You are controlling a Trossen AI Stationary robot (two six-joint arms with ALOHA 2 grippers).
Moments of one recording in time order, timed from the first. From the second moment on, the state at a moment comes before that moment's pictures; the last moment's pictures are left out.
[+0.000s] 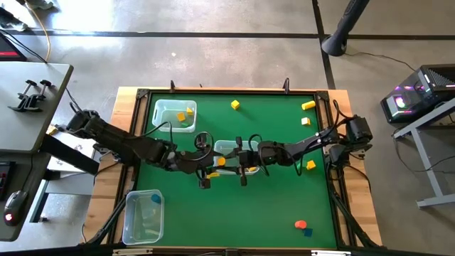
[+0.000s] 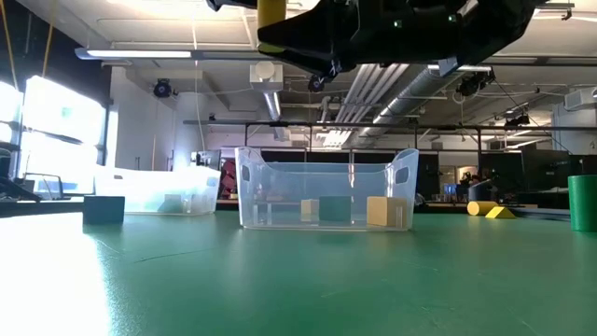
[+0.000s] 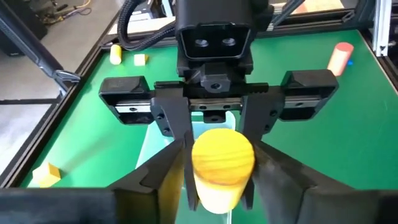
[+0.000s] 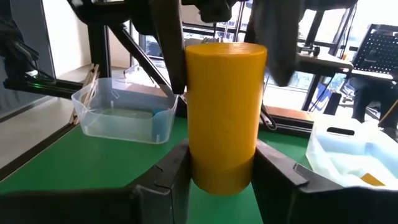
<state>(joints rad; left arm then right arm) -0.34 1.44 1.16 -0.32 -0.51 -0.09 0.15 1.75 0.85 0.81 0.01 -0.13</state>
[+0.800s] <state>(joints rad) -0.51 1.45 1.36 -0.74 -0.53 -0.35 0.10 1.75 0.85 0.71 0.07 -0.05</state>
